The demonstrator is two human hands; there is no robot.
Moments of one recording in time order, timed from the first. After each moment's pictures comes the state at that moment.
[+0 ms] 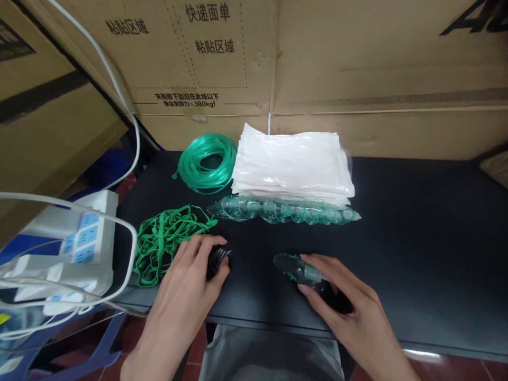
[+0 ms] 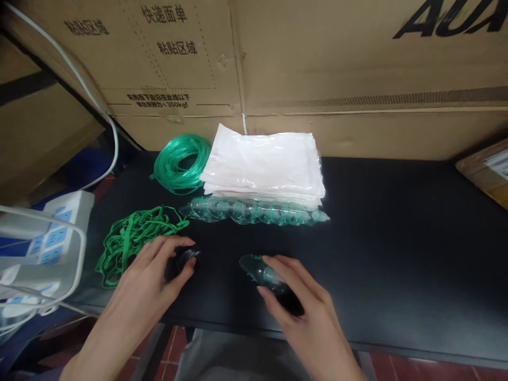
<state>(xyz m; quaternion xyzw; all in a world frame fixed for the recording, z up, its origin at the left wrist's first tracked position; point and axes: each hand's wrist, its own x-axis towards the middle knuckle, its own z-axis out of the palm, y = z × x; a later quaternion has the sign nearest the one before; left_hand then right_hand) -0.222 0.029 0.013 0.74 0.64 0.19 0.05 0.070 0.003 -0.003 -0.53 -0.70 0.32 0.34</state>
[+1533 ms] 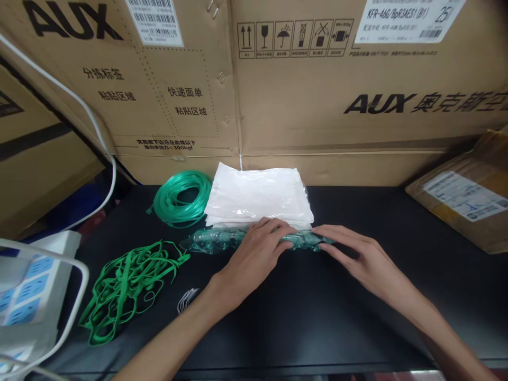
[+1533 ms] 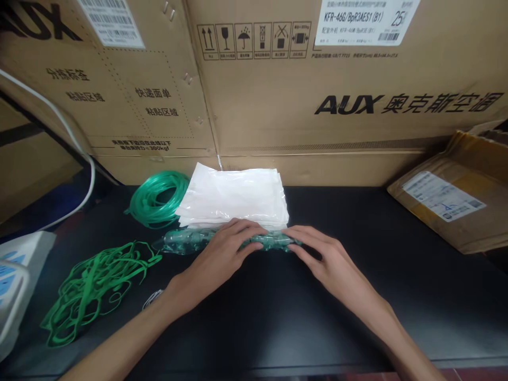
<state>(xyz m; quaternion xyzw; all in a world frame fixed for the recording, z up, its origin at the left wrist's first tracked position) -0.084 0.140 0.037 0.88 0.37 0.25 0.19 0.184 0.103 0.030 -0.50 -0.78 0.21 0.30</state>
